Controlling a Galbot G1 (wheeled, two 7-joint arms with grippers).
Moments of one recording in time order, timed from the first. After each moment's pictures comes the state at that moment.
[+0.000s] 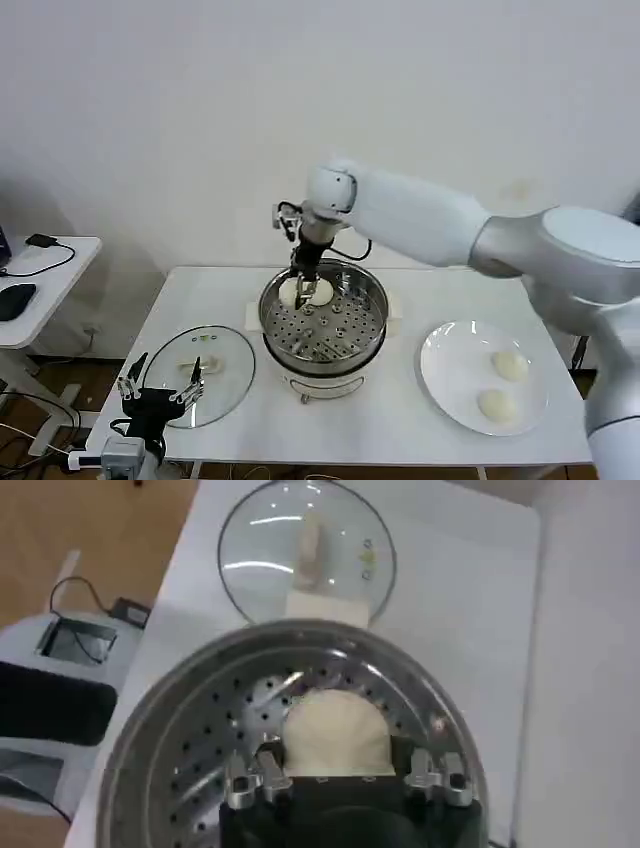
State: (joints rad) left arm 1.71 -1.49 -0.68 -2.36 0.13 0.38 0.04; right arm 0.47 1.43 -1.16 1.00 0.43 -0.53 -1.17
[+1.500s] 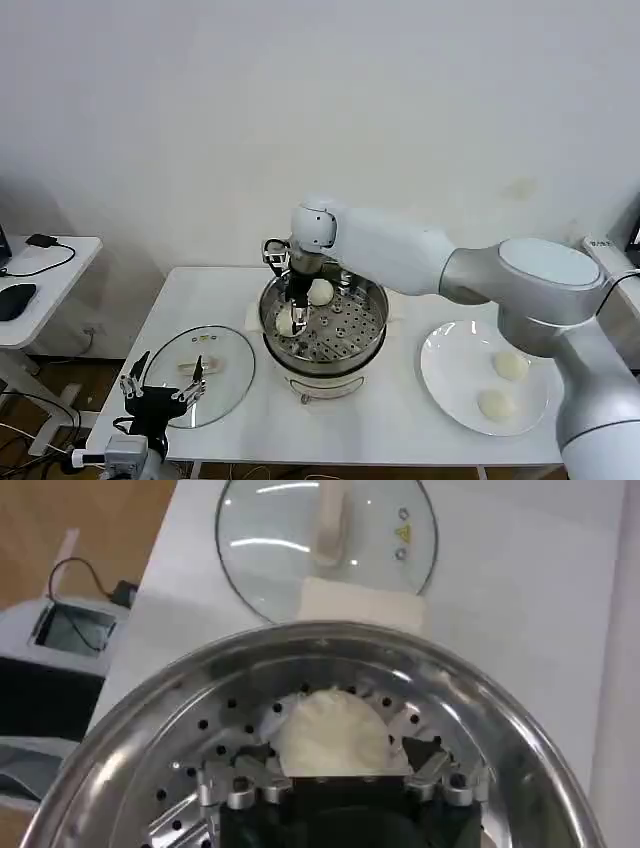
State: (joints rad) left arm 1.69 -1.50 -0.66 -2.35 0.14 0.38 0.04; right arm 0.42 1.39 -1.13 1.03 0.36 -0.53 -1.17
